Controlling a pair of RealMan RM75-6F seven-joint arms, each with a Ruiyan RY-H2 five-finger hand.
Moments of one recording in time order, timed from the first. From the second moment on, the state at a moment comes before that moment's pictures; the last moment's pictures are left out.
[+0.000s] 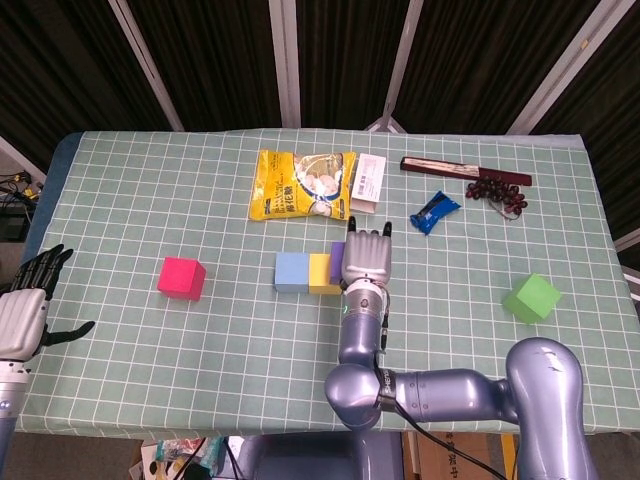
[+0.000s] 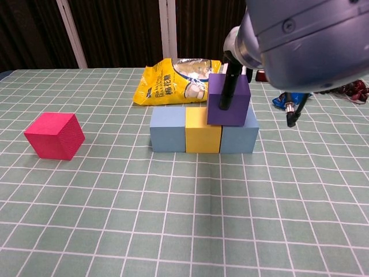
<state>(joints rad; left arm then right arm) -0.19 -1.13 -0.12 -1.68 1.36 1.38 -0.03 1.25 -1.76 0.66 -1.67 0.06 1.63 -1.21</state>
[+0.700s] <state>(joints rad) -0.19 -1.13 -0.11 -1.68 1.37 1.38 -0.03 1.25 -1.77 0.66 -1.67 0.06 1.63 -1.21</state>
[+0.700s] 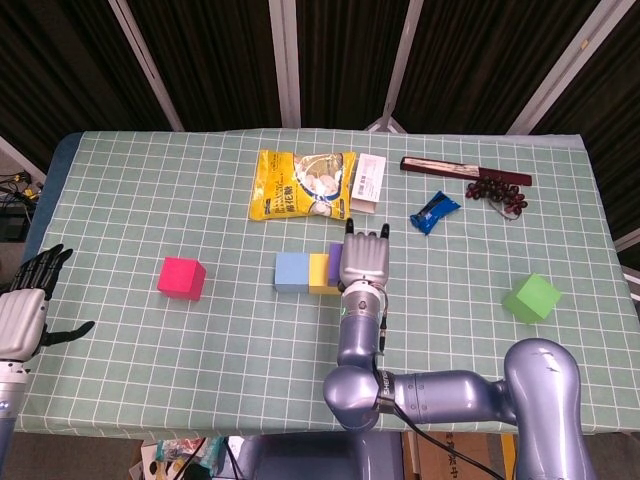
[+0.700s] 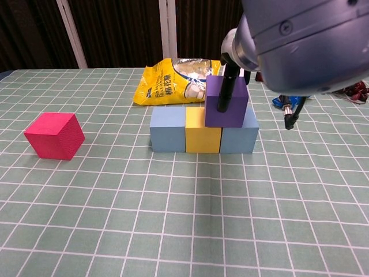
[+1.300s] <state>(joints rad) -0.20 -1.13 -0.11 -1.68 1.37 1.37 -0.04 1.25 -1.78 0.67 -1.65 0.05 1.62 -1.22</state>
